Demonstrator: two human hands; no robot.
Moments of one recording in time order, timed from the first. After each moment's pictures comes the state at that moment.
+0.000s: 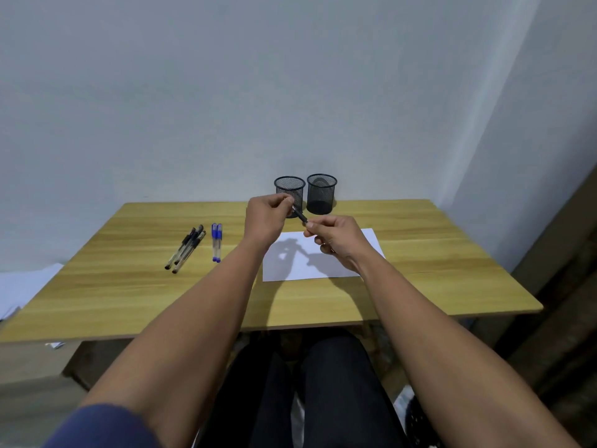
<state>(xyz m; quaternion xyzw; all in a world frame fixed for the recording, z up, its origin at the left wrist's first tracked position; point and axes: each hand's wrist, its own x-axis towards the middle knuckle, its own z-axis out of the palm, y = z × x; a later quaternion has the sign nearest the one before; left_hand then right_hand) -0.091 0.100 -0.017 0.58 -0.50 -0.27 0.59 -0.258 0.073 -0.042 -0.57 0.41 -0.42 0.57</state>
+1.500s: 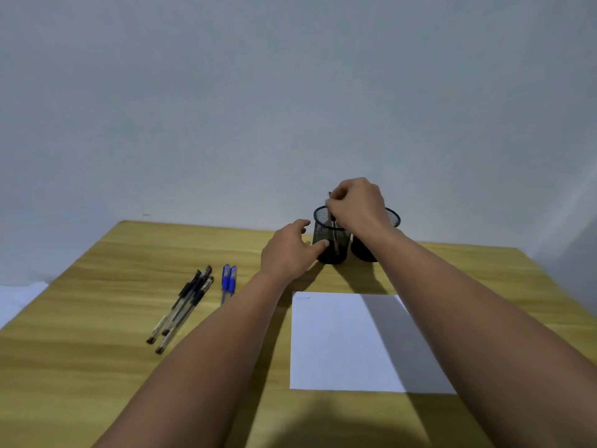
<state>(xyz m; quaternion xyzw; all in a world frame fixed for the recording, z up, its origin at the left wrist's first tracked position) -0.012 -0.057 -0.077 0.72 -0.56 -0.14 0.38 -0.142 -0.125 -0.001 -0.75 0.54 -0.35 0.15</state>
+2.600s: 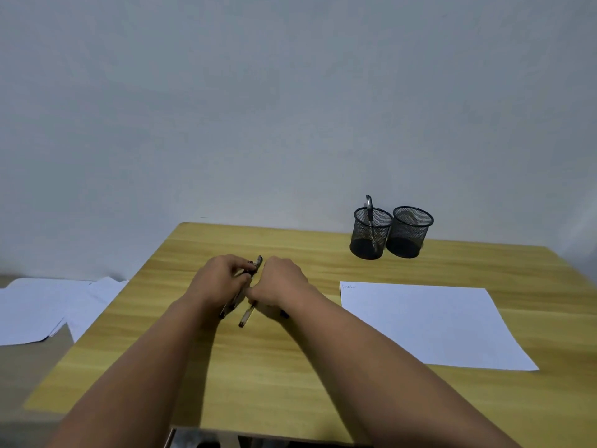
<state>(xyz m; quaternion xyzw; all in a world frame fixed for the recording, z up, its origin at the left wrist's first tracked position) 0.183 0.082 -0.117 0.73 -0.58 -0.15 0.33 0.025 0.049 -0.069 -0.83 0.49 -0.06 0.25</state>
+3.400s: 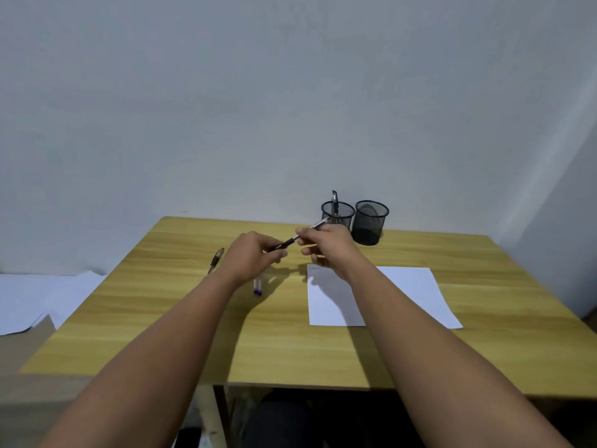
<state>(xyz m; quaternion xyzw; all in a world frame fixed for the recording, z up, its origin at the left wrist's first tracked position) 0.070 0.087 -0.056 0.66 -0.63 -0.18 0.37 -0.122 0.031 -0.020 -0.56 0.46 -0.35 0.59</state>
